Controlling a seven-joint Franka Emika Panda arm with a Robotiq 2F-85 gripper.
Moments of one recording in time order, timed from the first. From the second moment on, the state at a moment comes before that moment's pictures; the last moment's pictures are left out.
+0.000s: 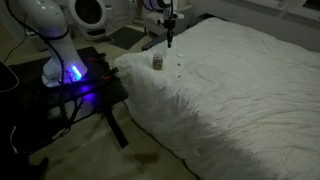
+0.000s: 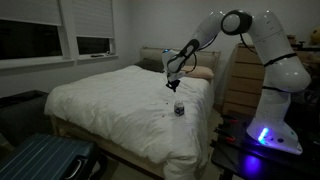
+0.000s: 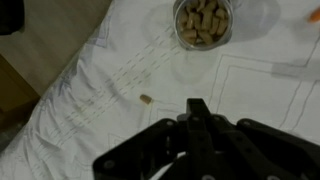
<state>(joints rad) 0.11 0.56 -0.28 -1.84 -0.24 2.31 0.64</state>
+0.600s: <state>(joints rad) 0.11 0.66 -0.36 -1.85 -0.32 2.55 1.00</state>
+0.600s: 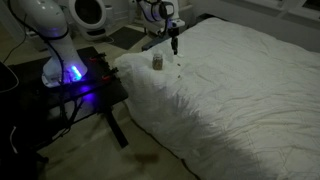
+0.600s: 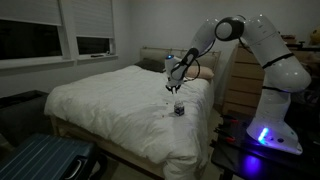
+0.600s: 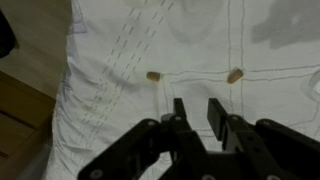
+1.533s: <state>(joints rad) -0.02 0.80 -0.28 -1.79 -0.03 2.80 0.98</state>
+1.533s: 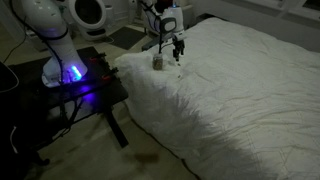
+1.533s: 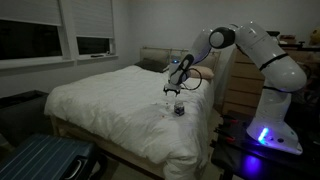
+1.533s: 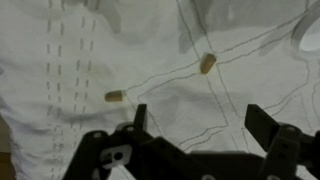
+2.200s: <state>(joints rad) -0.15 0.98 -0.13 -1.47 0.15 2.60 0.76</state>
